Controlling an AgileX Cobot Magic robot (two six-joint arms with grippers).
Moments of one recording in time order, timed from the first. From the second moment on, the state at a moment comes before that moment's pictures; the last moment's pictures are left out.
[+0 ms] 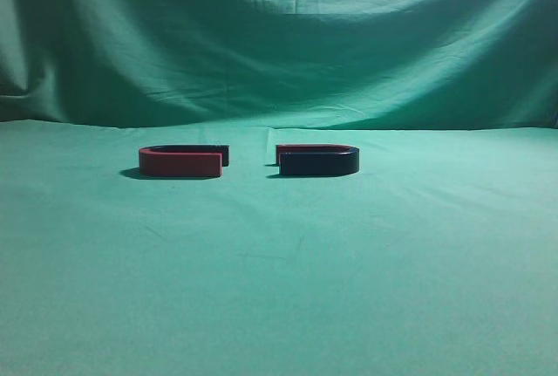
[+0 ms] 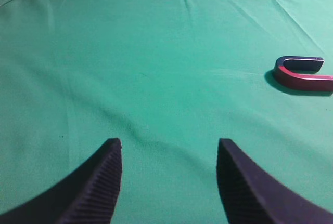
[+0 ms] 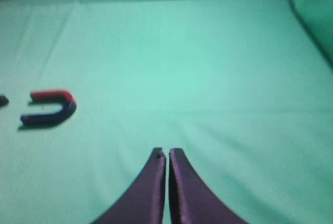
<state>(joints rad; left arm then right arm) -0.01 -0.01 0.02 -0.01 0.35 -0.03 0.05 0.63 -0.62 0.15 0.67 -0.09</state>
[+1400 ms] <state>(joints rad) -0.01 -0.01 0.02 -0.01 0.35 -0.03 0.32 2.02 -1.48 0.33 0.80 -0.15</state>
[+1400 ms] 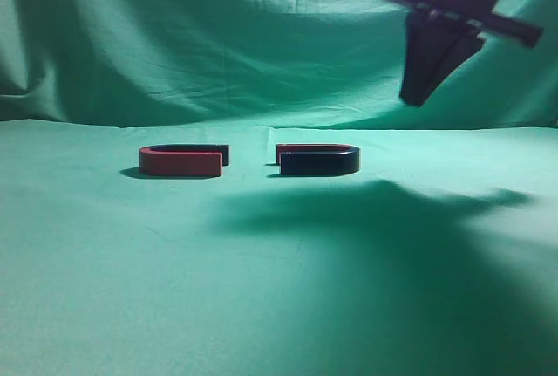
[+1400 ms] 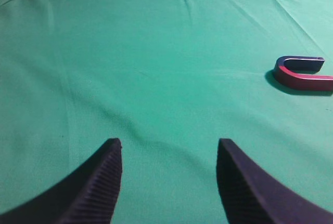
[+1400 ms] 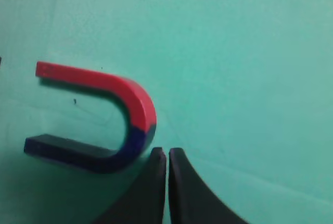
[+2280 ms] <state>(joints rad) -0.01 -0.01 0.02 -0.01 0.35 -0.03 0.39 2.17 -1.62 0.32 0.84 -0.13</state>
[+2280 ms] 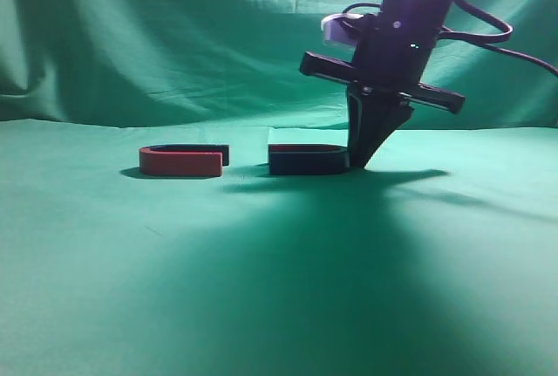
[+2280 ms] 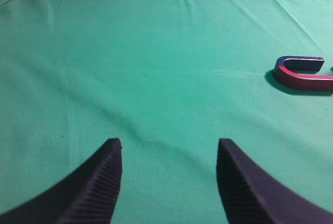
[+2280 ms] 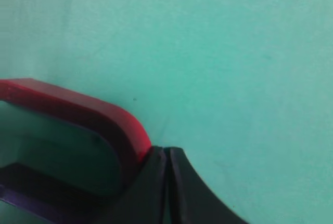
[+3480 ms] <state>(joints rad) -0.01 -0.01 0.02 -0.01 0.35 -0.03 0.43 1.76 -1.62 0.17 1.14 0.01</state>
